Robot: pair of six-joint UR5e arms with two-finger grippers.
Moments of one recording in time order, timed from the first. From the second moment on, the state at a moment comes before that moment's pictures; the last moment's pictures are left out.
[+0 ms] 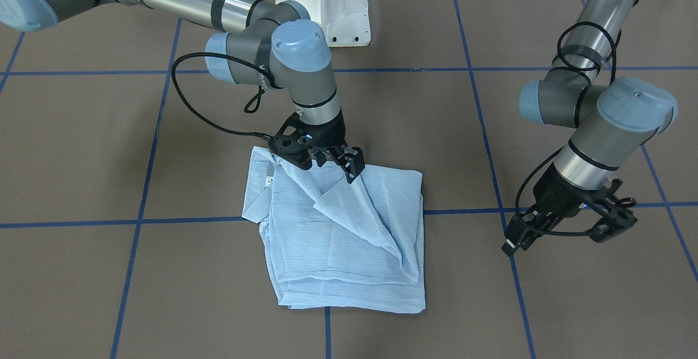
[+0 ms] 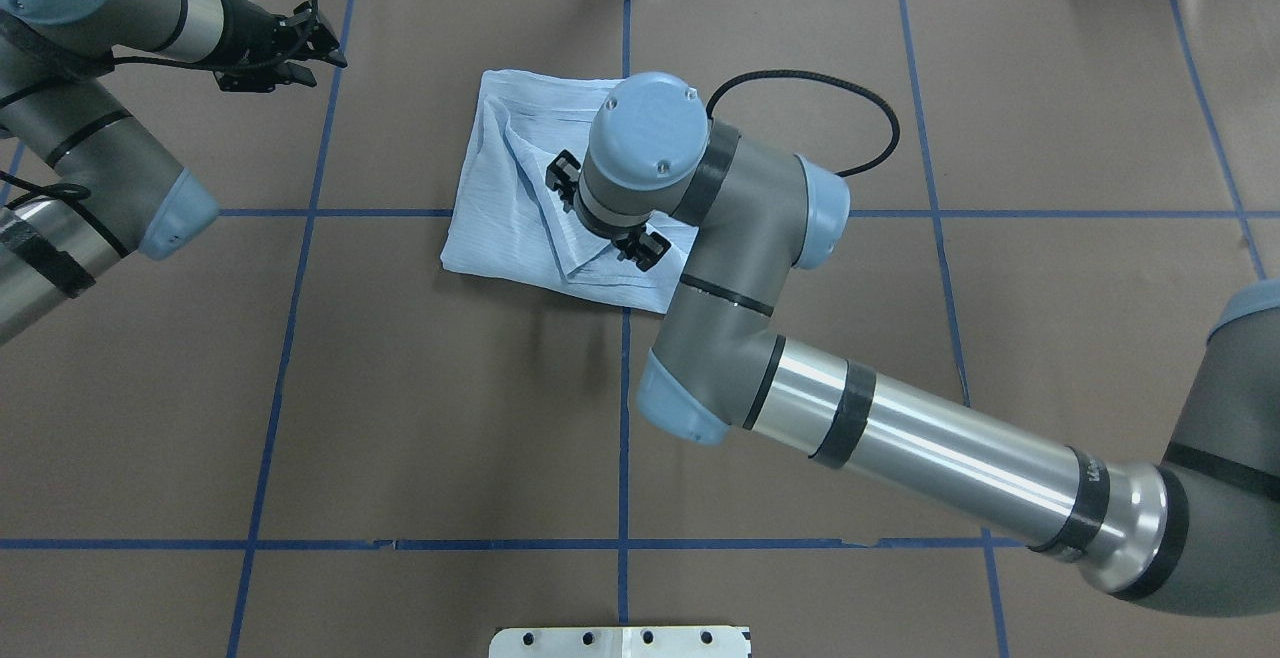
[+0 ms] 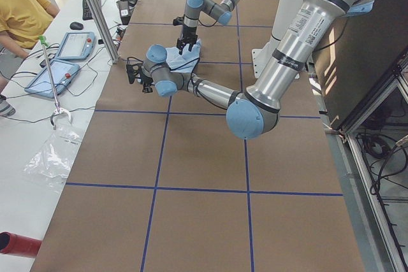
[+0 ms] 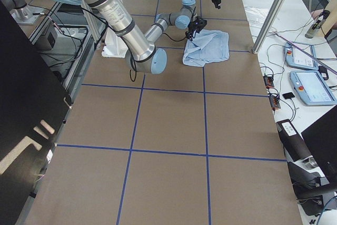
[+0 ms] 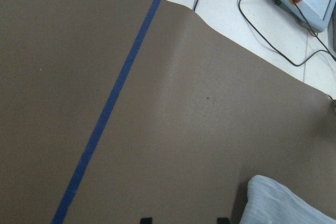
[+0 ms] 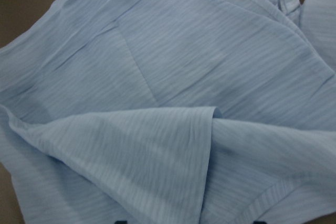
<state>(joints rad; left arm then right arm) -1.00 -2.09 -1.32 -2.37 -2.01 -1.42 0.53 -0.67 1.37 -1.31 1.76 1.93</state>
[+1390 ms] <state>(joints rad) -1.00 -2.09 -1.32 -2.37 -2.02 -1.42 0.45 -0.66 1.31 -1.31 1.64 1.85</state>
